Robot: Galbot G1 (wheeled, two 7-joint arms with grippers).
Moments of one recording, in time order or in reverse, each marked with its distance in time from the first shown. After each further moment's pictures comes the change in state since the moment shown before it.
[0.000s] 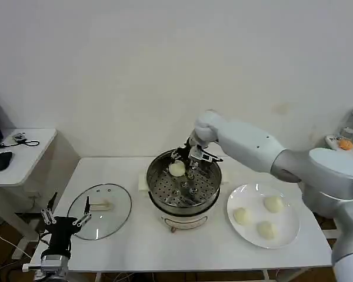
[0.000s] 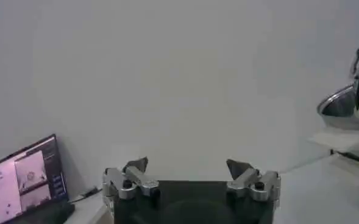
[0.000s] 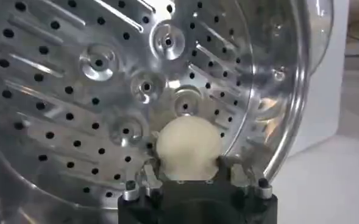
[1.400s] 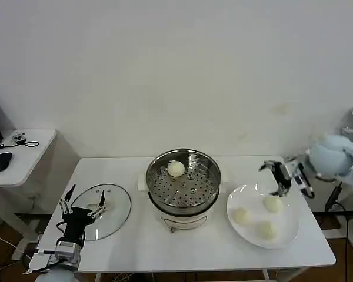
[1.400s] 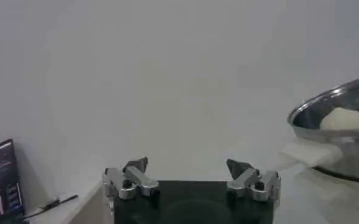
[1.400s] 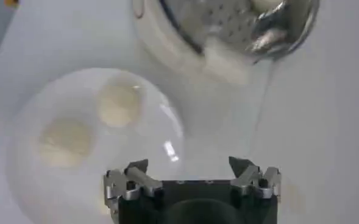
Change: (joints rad) left arm -0.100 0.061 0.098 0.052 -0.037 0.054 0.020; right arm 0.160 -0.949 -0.303 0.775 0.588 -0.794 0.002
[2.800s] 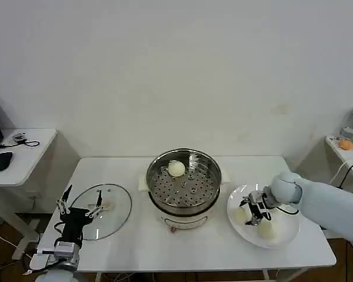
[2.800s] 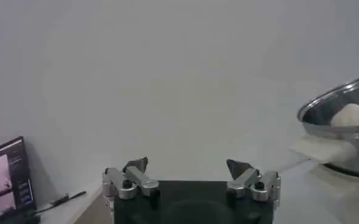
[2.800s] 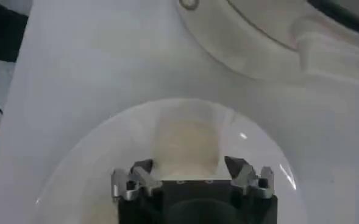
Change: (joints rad) left arm 0.002 -0.023 -0.019 0.000 0.018 0.003 -0.004; right arm -0.468 0.275 0.330 -0.270 -0.055 -0.065 -0.047
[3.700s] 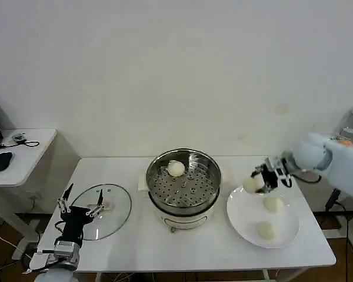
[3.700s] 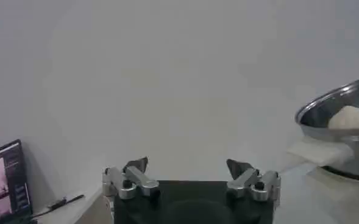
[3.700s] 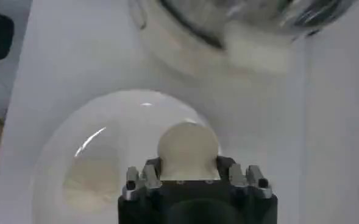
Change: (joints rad) left arm -0.008 0.019 0.008 -0.010 -0.006 -0.003 0.002; right arm 0.544 -0.089 -0.210 0.173 0.181 -0.042 -0.069
